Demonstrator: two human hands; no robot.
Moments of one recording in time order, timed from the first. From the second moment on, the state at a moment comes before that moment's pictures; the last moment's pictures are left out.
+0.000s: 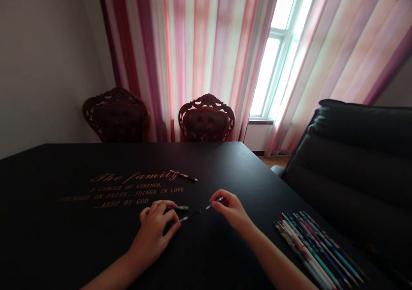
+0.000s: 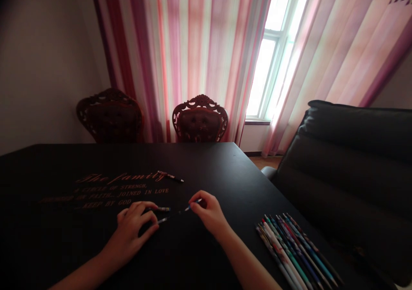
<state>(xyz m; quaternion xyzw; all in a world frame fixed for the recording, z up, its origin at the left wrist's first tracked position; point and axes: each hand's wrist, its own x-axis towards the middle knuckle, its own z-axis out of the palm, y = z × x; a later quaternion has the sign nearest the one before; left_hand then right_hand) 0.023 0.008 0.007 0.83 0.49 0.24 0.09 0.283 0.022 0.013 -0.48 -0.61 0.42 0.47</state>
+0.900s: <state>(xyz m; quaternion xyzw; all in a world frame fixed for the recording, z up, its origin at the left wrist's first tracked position) 0.032 -0.001 -0.001 0.63 0.24 0.34 0.66 0.240 -0.007 0.008 -0.31 -0.54 0.65 0.44</state>
